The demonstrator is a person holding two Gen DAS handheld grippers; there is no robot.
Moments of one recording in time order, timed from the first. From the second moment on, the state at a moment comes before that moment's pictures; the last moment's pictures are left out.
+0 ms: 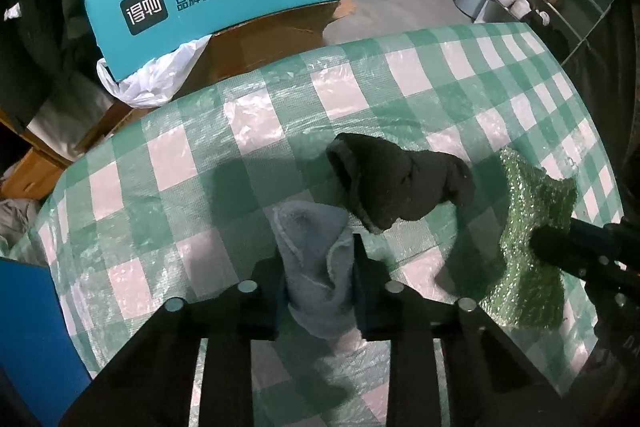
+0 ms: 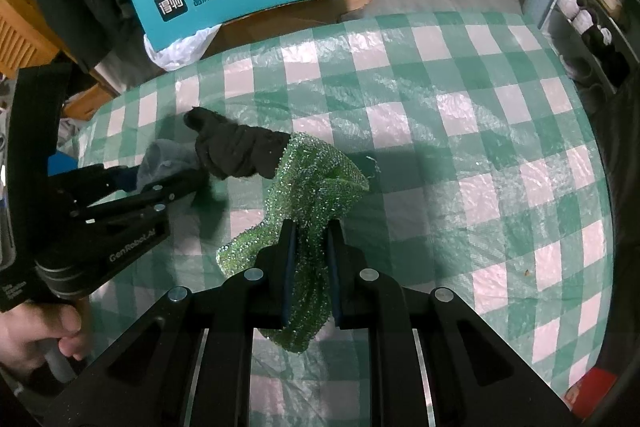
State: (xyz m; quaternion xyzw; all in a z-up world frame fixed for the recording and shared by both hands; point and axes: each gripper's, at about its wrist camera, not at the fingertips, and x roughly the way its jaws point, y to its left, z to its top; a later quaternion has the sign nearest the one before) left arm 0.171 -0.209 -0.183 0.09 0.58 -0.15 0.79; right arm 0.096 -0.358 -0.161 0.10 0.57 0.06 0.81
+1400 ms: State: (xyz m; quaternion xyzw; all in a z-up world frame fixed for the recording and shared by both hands) left arm 0.068 -0.129 -0.078 0.07 0.55 -0.11 0.83; right arm 0.052 -0.298 -0.078 0.05 0.53 0.14 0.84
